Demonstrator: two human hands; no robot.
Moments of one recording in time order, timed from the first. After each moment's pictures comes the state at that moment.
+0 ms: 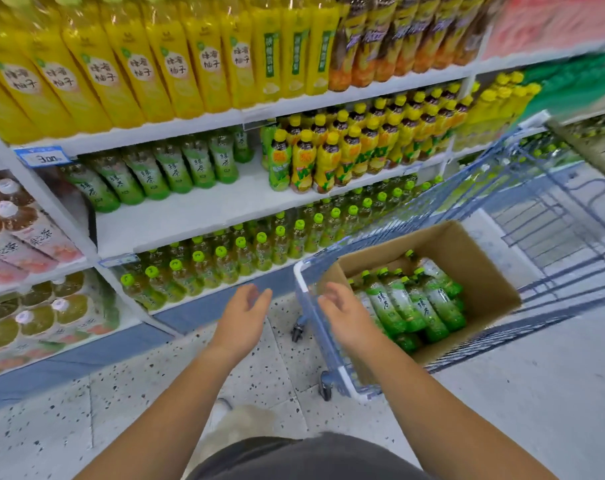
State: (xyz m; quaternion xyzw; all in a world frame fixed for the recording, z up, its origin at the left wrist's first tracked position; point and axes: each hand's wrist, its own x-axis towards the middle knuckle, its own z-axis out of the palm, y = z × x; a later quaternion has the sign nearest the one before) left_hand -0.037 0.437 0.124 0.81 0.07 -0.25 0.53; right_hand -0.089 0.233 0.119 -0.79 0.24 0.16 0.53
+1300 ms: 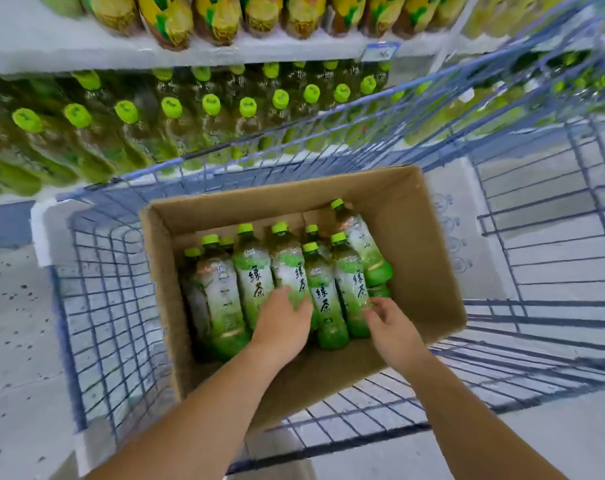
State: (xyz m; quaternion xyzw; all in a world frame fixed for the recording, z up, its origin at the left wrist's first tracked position) left_hand -0.062 0.013 -0.091 0.76 0.14 -0.43 0.47; right_hand -0.119 -0.183 -0.080 -0.80 0.39 0.28 0.35
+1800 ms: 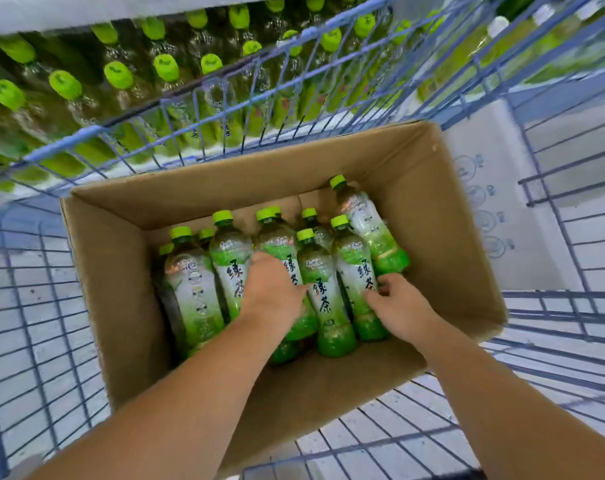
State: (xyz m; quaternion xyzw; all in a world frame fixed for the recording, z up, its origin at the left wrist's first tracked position) left_hand -0.022 -0.031 -0.143 0.88 0.12 -0.39 0.26; right_hand -0.088 -0.229 -0.154 -0.81 0.35 0.35 0.32
